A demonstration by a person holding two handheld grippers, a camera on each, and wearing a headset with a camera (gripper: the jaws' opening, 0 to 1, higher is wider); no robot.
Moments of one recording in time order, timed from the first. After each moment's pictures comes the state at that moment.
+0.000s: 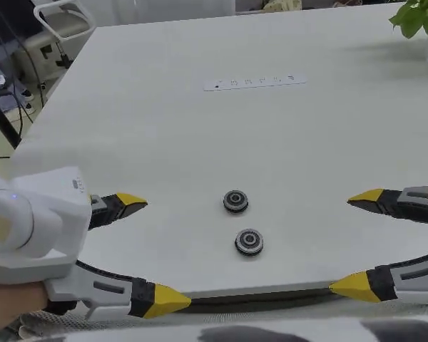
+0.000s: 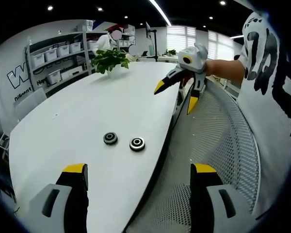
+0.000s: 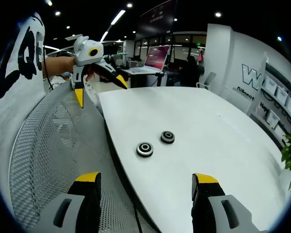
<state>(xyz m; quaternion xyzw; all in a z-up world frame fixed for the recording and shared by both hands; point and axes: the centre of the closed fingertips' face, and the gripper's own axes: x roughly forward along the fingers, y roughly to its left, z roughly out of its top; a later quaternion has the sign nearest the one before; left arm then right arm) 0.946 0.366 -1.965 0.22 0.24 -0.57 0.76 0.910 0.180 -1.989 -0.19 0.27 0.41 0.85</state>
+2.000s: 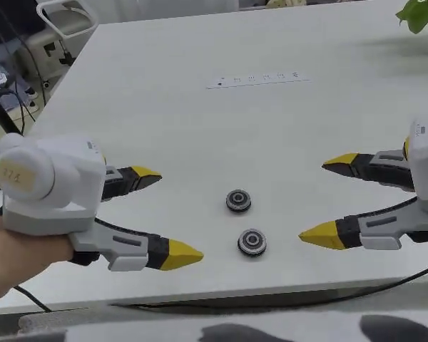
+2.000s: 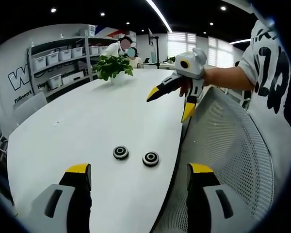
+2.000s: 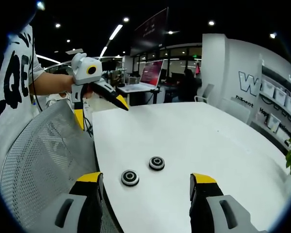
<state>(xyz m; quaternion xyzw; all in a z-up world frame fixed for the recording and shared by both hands) 0.991 0.341 -1.956 0.20 0.21 -0.58 0.76 0.973 0.198 -1.967 -0.14 0.21 0.42 0.87</state>
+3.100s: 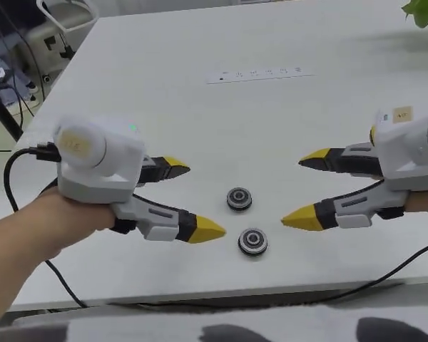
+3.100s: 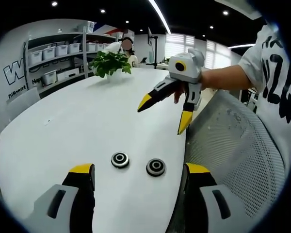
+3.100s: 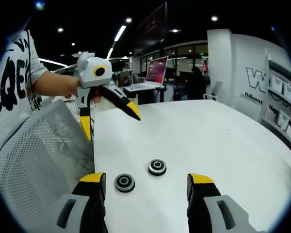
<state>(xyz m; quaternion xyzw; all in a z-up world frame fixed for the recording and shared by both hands) 1.015 0.306 -1.979 0.18 0.23 -0.60 0.74 1.003 0.212 -1.988 -0.12 0.22 0.46 0.85</state>
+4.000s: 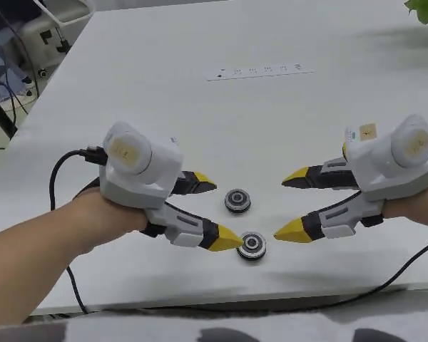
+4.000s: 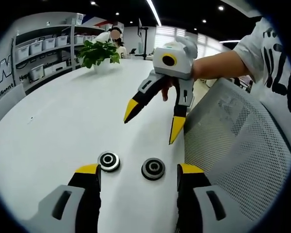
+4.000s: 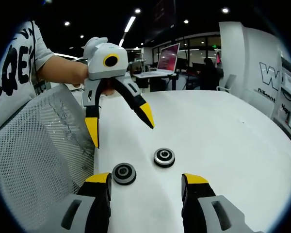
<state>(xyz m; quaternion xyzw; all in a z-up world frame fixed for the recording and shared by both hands) 1.016 0.274 -2.017 0.20 0.26 -0.64 0.70 1.007 0.222 -2.028 -0.14 0.26 0.51 0.81</state>
